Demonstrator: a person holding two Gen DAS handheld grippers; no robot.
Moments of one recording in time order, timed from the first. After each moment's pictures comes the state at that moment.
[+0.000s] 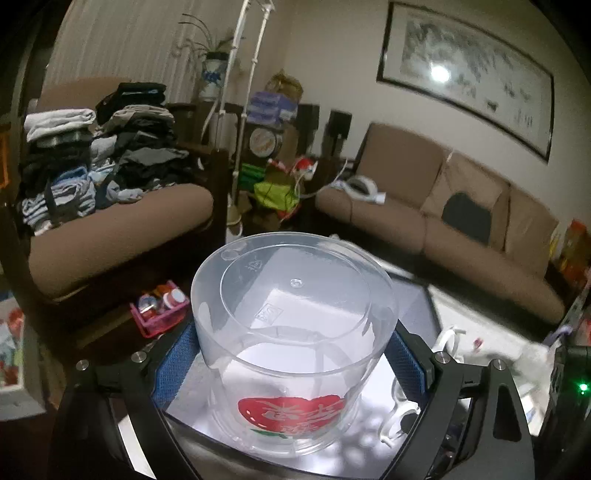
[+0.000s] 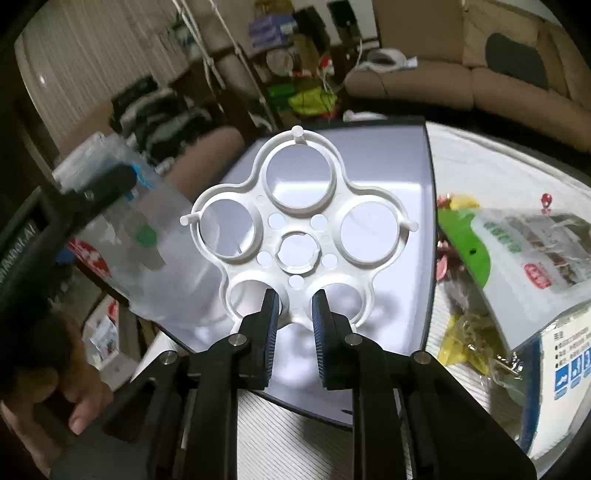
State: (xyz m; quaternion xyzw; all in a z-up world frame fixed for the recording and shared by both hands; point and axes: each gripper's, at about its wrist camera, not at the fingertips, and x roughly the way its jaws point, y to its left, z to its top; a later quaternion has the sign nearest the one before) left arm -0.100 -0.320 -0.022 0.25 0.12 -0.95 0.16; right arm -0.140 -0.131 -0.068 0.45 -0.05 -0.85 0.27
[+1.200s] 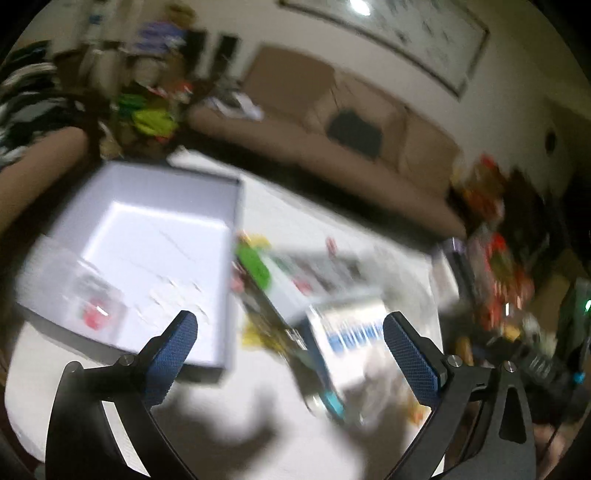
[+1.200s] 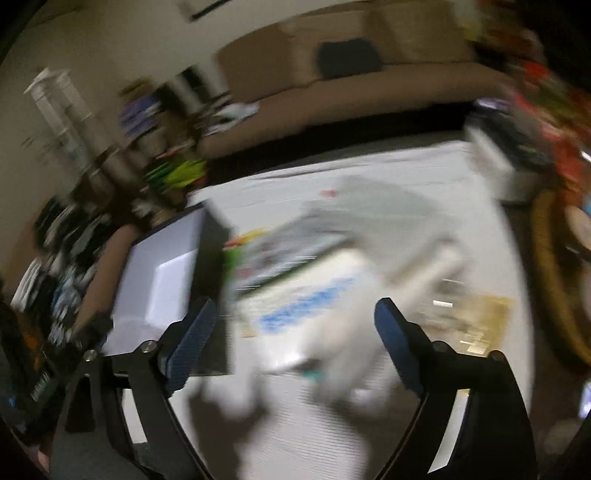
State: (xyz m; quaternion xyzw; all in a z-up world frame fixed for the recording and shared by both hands) left arm -0.083 -0.116 -0.019 0.41 0.15 -0.90 -0.09; right arm -0.053 0.156 0.012 0.42 -0.20 -0.88 0.01
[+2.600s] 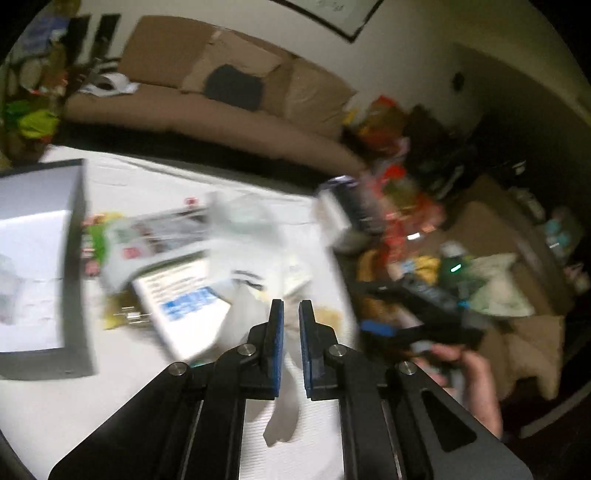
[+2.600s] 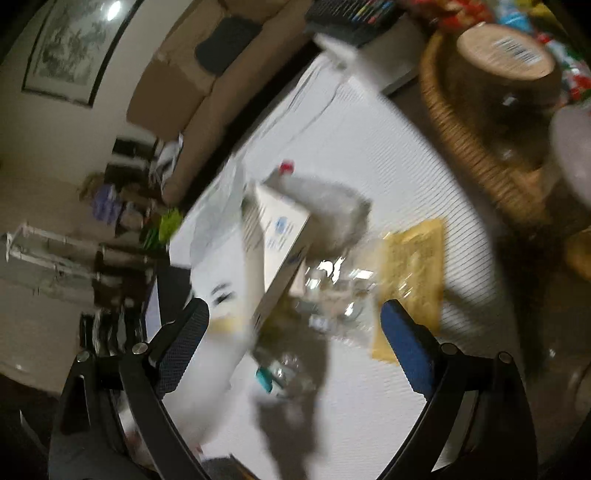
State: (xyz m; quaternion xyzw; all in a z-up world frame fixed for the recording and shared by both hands) left arm -0.049 -0.029 0.003 0.41 0.08 -0.88 -0.25; right arm -0.041 0.300 -0.092 0.46 -0.43 -0.78 0.01
